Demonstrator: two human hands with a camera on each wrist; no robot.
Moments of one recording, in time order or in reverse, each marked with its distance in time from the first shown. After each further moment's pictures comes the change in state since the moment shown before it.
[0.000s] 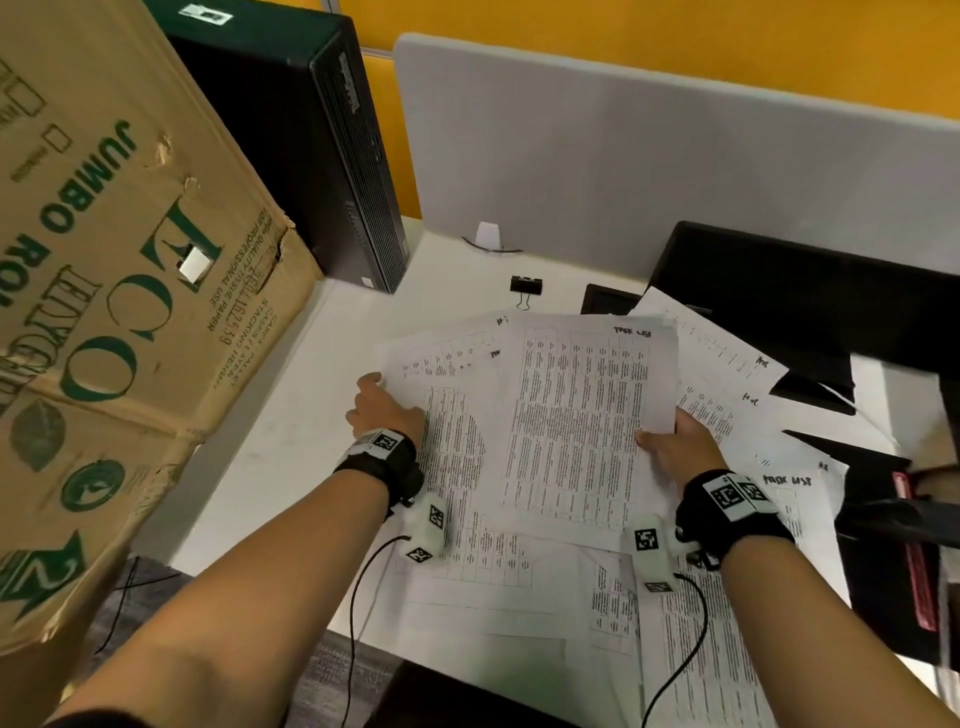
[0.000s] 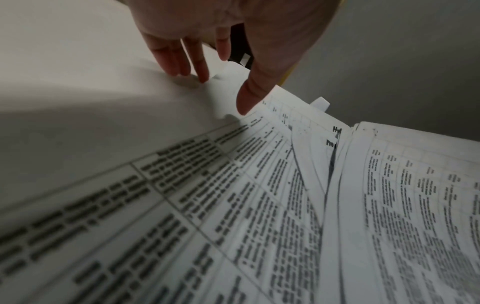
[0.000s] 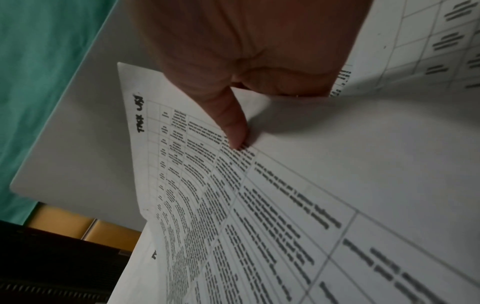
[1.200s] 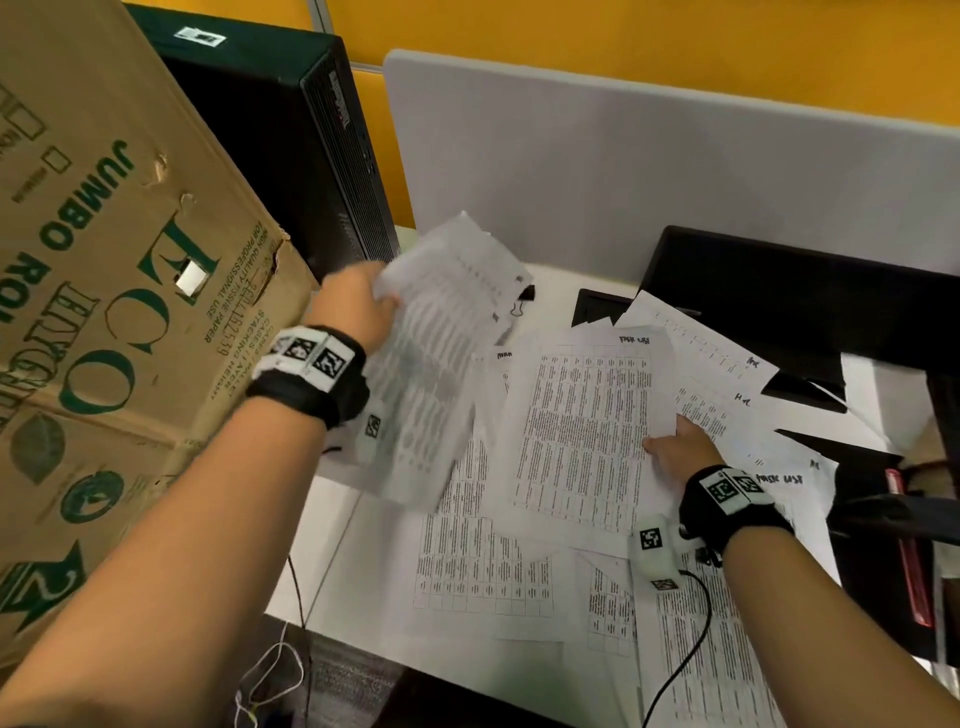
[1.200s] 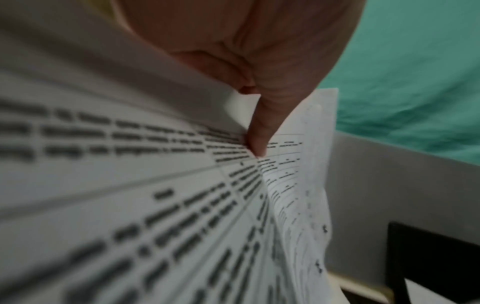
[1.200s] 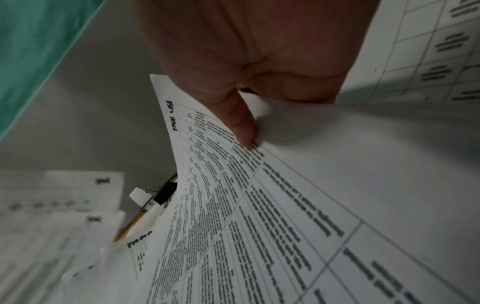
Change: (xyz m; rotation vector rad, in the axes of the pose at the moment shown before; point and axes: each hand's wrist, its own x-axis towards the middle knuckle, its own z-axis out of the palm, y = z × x) left_hand -0.008 0.107 -0.109 0.244 0.071 0.642; right_hand 0.008 -0.001 -0.008 -0.105 0.017 0.096
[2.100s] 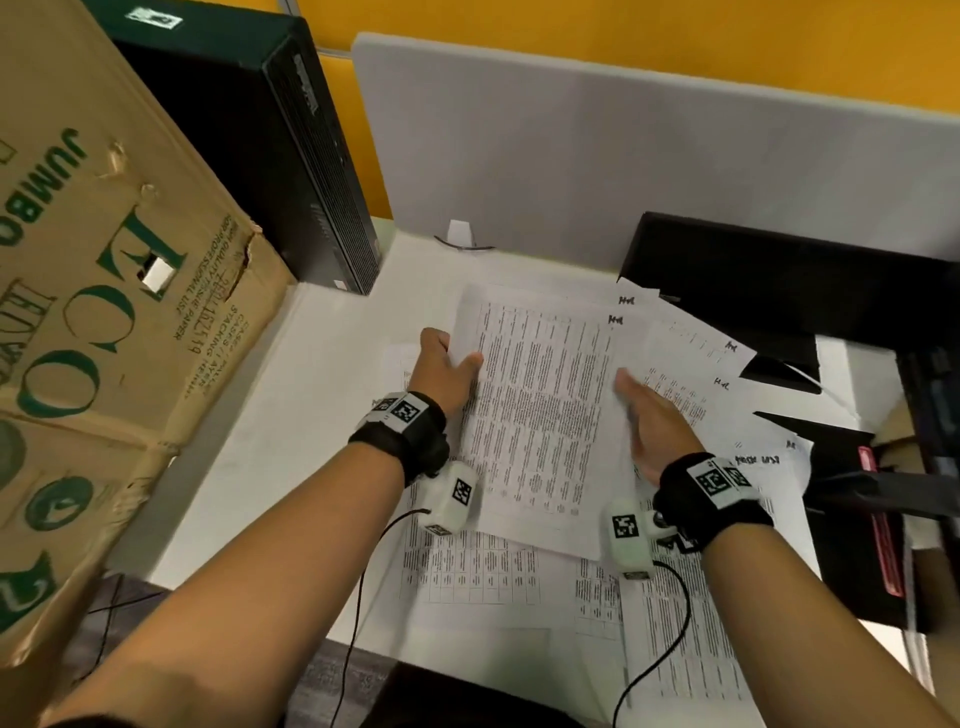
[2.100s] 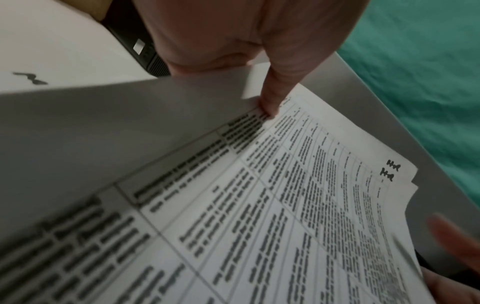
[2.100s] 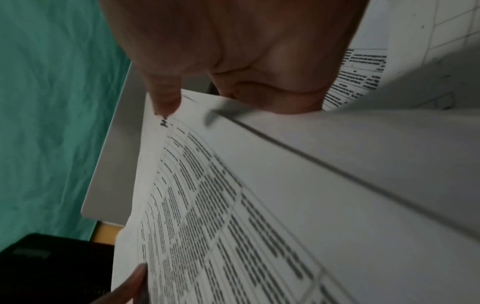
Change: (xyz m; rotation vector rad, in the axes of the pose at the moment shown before) left_hand -0.048 0.029 0.118 -0.557 -0.268 -0.188; right_hand -0.027 -0.017 0.007 0.553 -0.241 -0.029
